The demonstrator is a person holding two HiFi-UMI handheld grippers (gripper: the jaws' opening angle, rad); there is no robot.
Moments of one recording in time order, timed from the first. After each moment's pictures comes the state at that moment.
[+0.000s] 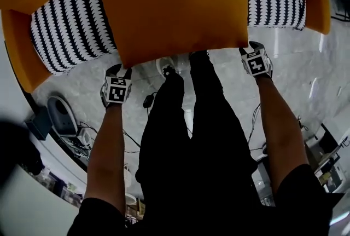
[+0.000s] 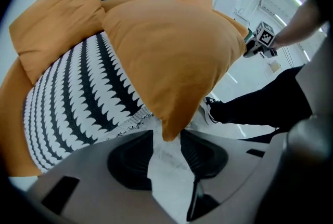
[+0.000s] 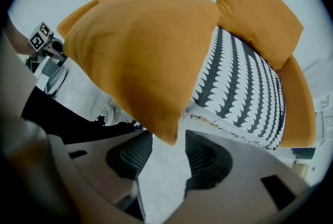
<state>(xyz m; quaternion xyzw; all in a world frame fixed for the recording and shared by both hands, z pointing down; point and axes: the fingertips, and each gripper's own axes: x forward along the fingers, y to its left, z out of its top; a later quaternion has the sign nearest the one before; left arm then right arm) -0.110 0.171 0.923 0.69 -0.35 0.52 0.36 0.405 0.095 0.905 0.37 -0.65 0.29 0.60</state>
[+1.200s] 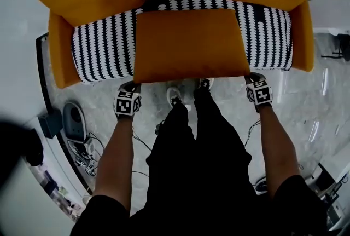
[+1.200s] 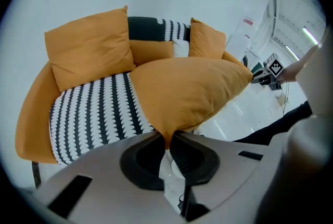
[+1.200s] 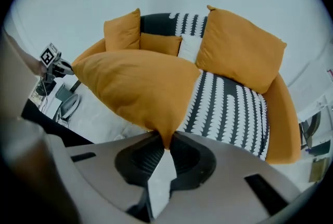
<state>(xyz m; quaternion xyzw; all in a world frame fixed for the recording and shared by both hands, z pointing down) -0.096 0.094 0.759 0.70 -0.44 0.40 0.39 0.393 0.020 0.749 0.39 -0.72 0.29 0.50</state>
